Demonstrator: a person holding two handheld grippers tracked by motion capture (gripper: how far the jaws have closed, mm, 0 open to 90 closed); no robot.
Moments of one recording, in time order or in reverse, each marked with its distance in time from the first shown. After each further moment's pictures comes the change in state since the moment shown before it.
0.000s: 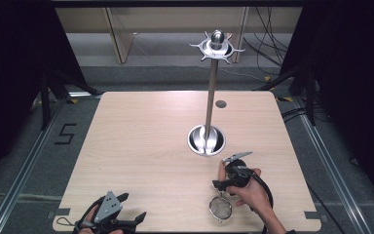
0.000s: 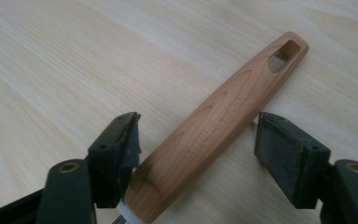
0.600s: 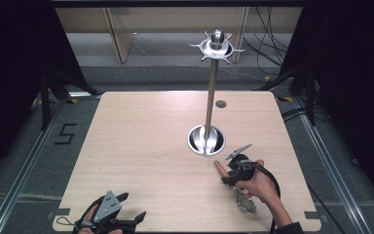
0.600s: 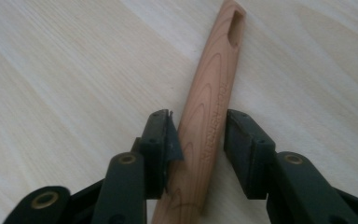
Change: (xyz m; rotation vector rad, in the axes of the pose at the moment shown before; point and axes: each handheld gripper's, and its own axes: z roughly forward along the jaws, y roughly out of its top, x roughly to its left) left arm 0.000 0.000 0.000 0.009 0.004 -0.016; right arm -0.021 0.012 -0.007 0.133 0.024 -0.106
